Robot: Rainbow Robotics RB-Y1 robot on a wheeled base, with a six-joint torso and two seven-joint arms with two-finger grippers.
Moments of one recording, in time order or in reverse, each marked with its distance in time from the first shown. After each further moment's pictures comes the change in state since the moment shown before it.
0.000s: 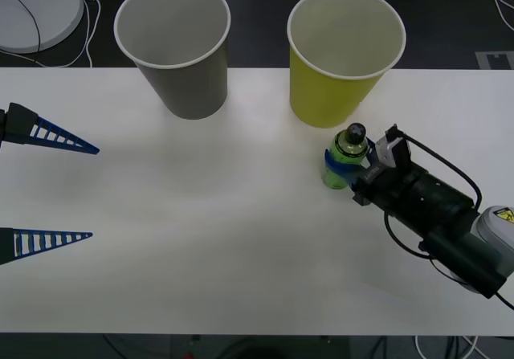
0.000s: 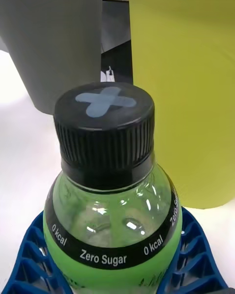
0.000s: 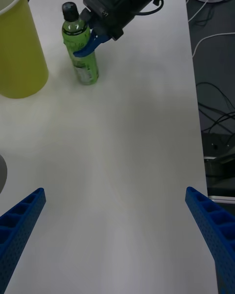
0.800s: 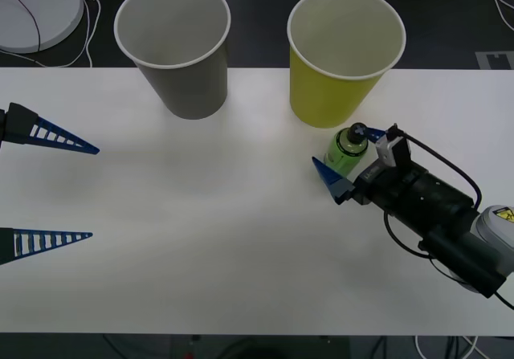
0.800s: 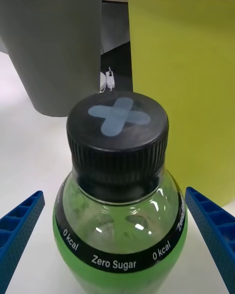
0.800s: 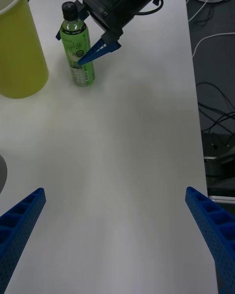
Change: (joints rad) right arm -0.001 0.004 -0.003 0.000 -0.001 0.002 -0.001; left arm 0.000 0.000 0.000 0.000 0.000 0.000 0.000
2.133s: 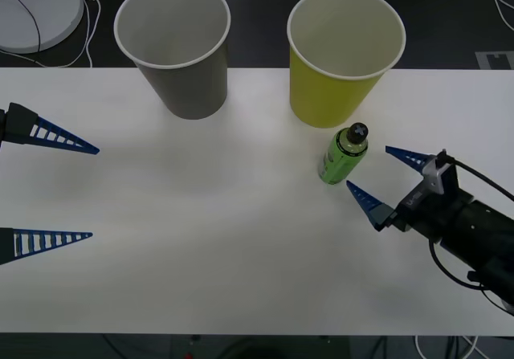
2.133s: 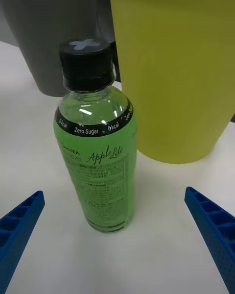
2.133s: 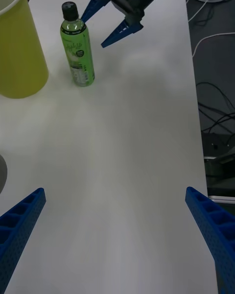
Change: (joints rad) right arm 0.199 -0.029 -0.188 -0.030 -0.001 -0.200 0.007; left arm 0.000 0.000 0.000 0.000 0.000 0.000 0.000
